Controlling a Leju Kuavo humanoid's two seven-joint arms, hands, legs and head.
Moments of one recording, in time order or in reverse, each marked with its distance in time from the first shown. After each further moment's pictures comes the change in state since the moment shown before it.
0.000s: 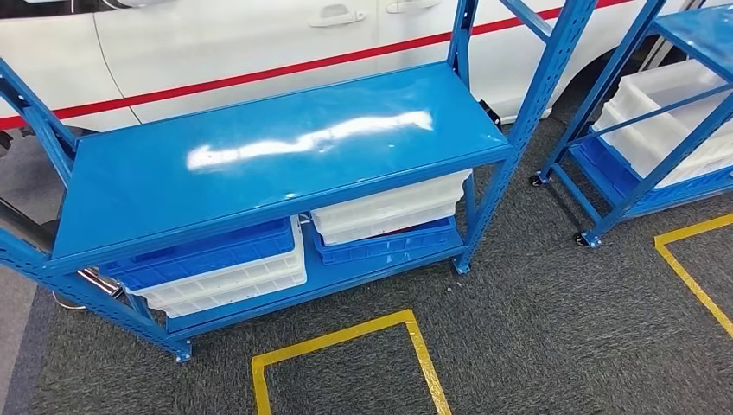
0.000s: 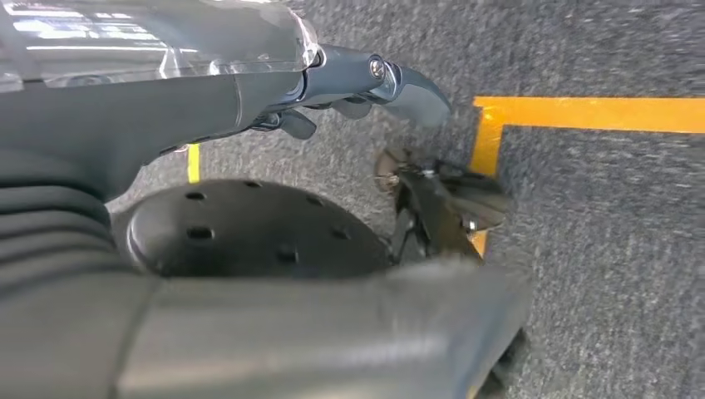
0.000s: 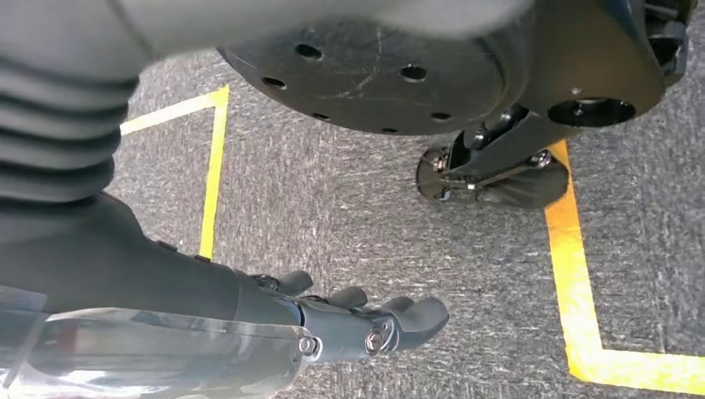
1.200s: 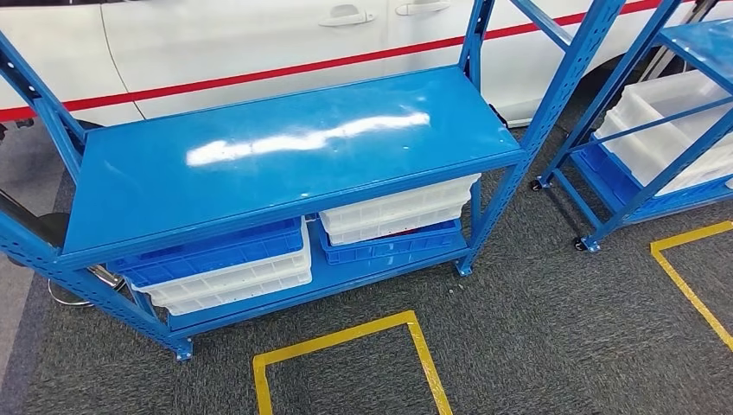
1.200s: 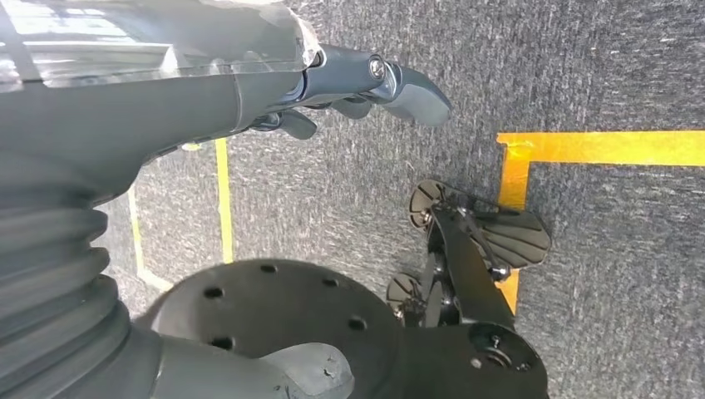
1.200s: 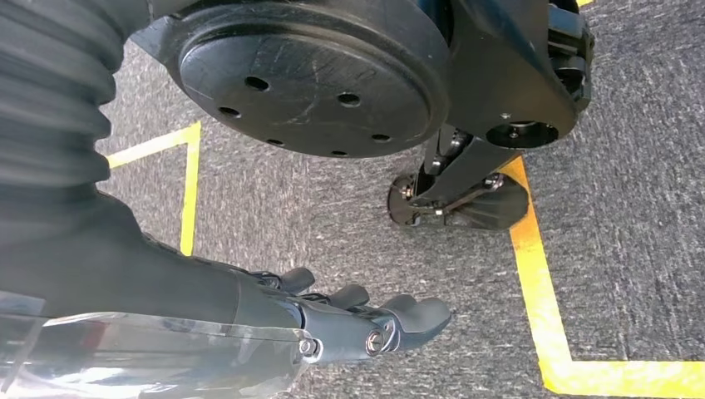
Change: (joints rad) left arm 0.070 0.083 -0.411 -0.026 0.335 -0.030 0.122; right arm 0.016 -0.025 0.017 -0.056 -0.109 0.024 0.036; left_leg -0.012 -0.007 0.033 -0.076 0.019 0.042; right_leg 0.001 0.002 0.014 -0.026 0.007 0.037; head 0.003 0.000
